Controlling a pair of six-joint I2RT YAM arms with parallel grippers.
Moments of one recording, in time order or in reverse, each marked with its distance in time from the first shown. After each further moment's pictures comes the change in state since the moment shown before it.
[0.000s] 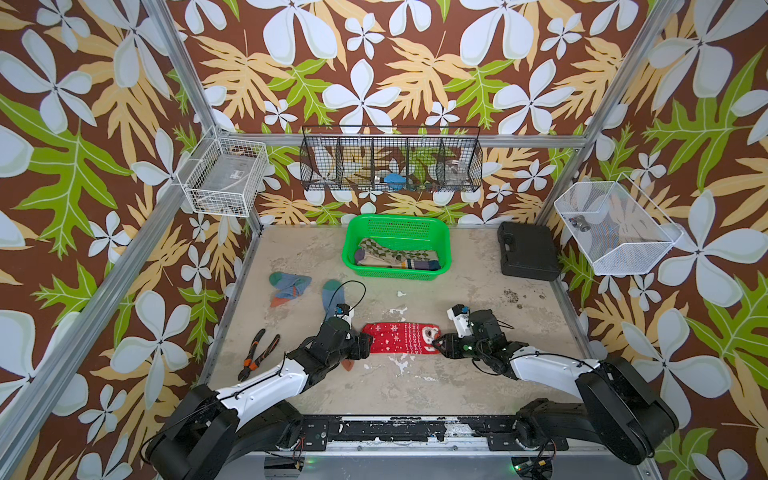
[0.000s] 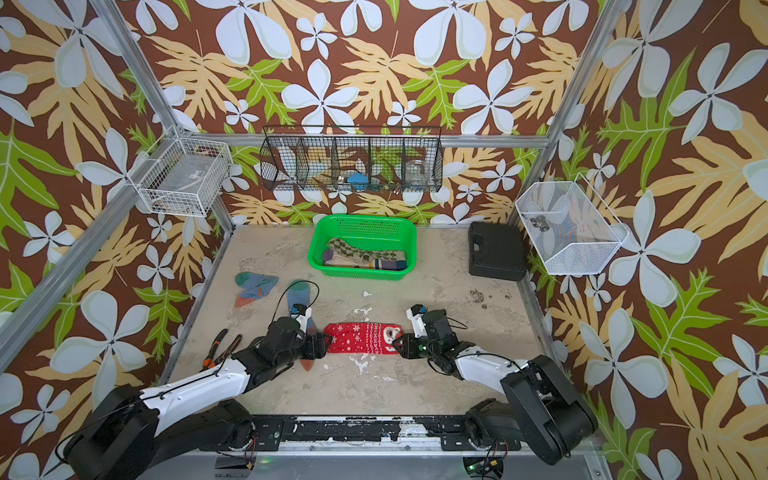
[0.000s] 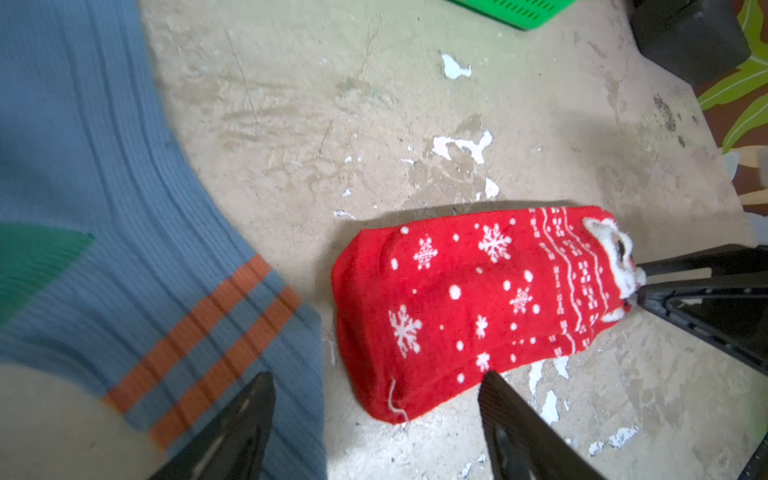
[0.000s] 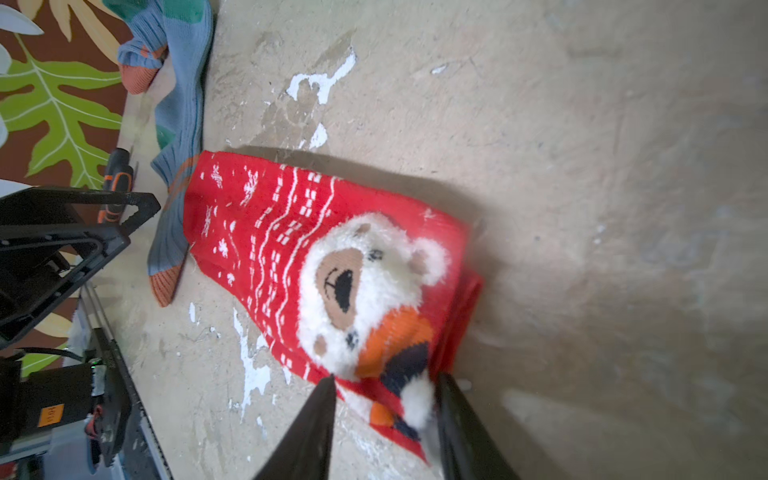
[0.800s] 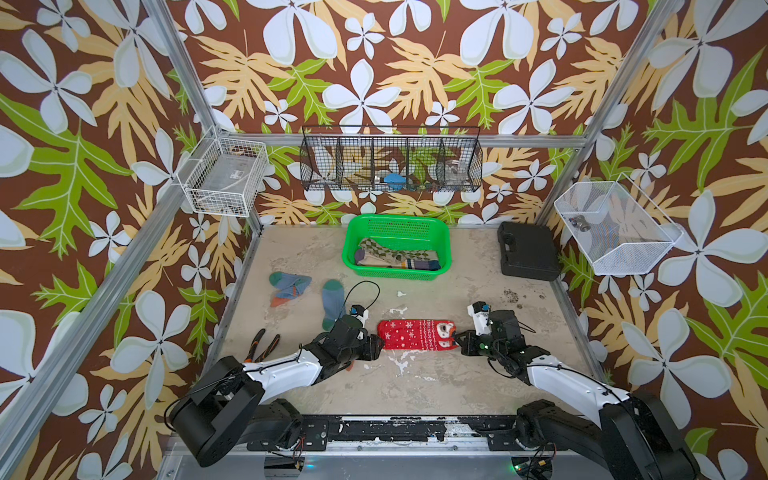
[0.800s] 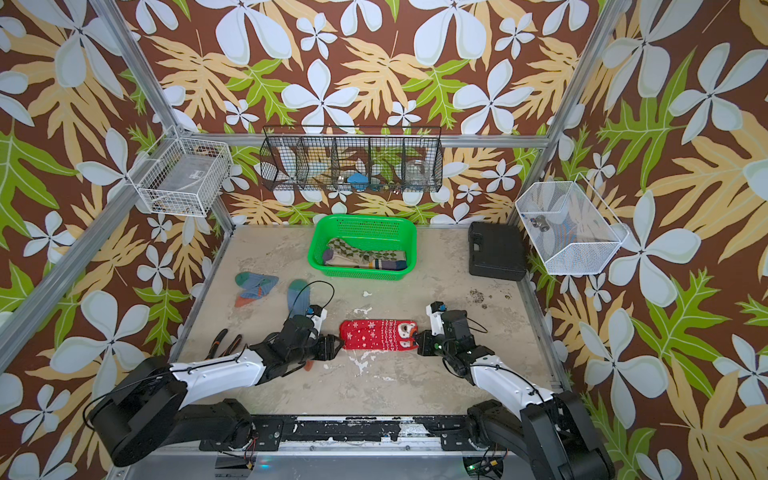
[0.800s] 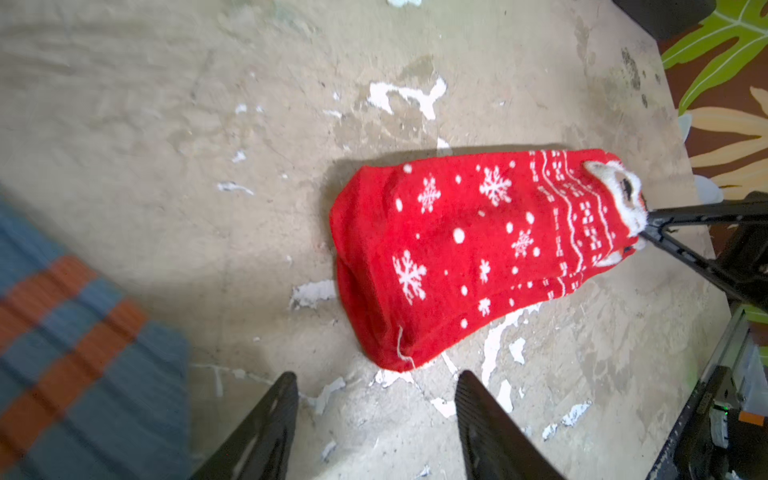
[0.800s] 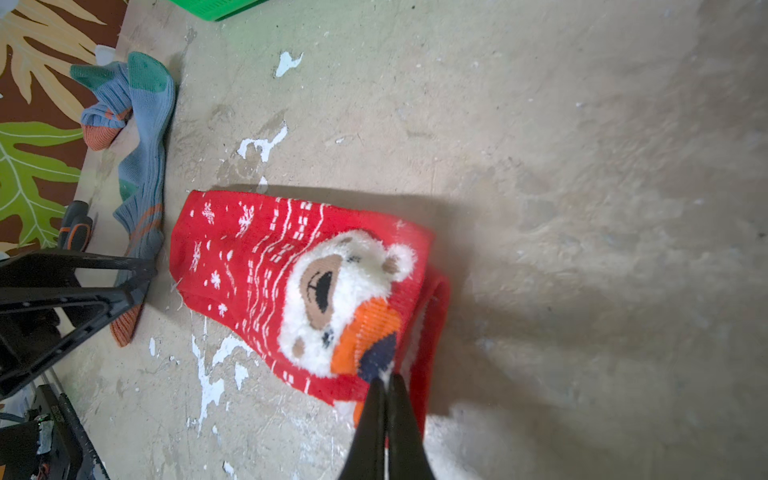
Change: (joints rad) left arm -0.076 0.240 0.052 0.124 0.111 -0.063; right arm -0.161 -0.212 -0.033 -0.171 0.055 -0.094
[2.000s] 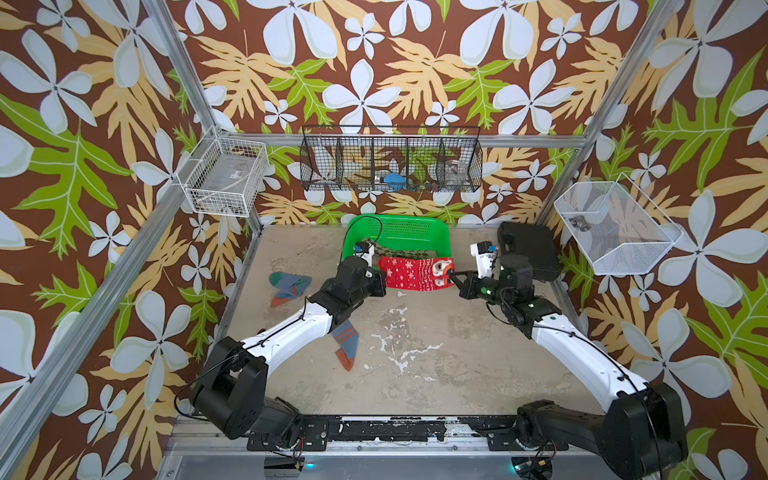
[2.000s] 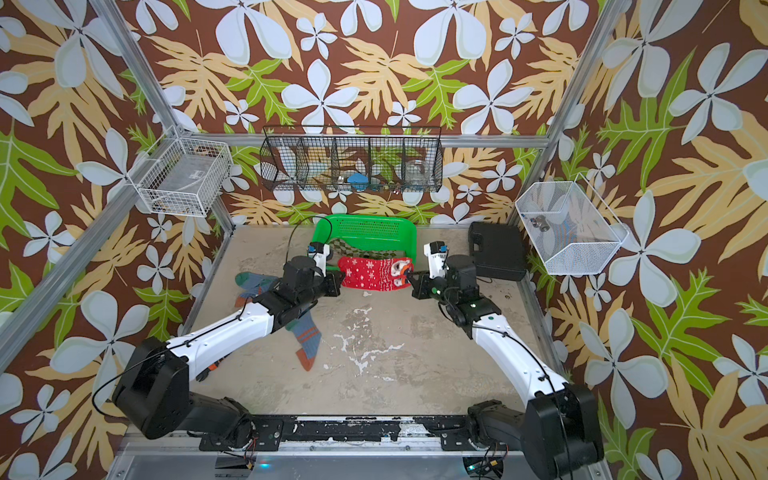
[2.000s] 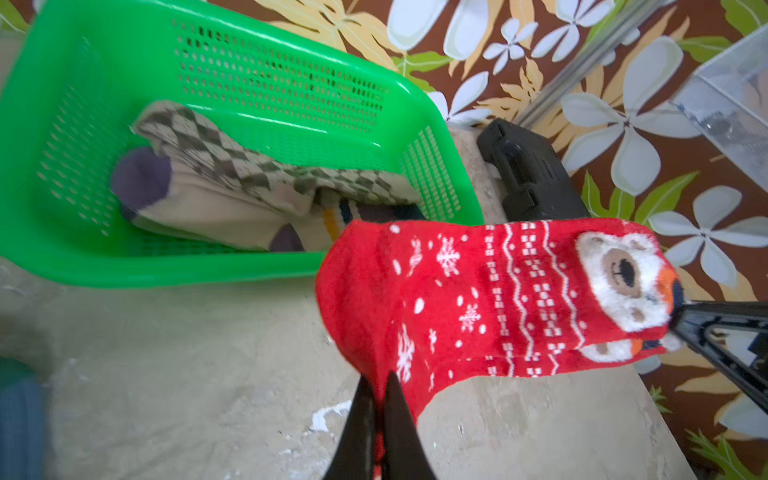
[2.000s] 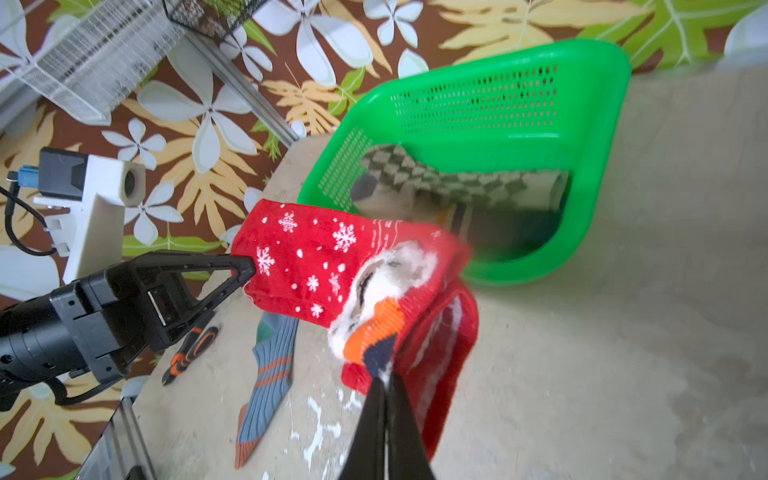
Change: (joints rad) left arm 0.160 0.143 0.589 -0.121 -0.080 0.124; right arm -0.060 0.152 0.578 -0.083 -0.083 -0.041
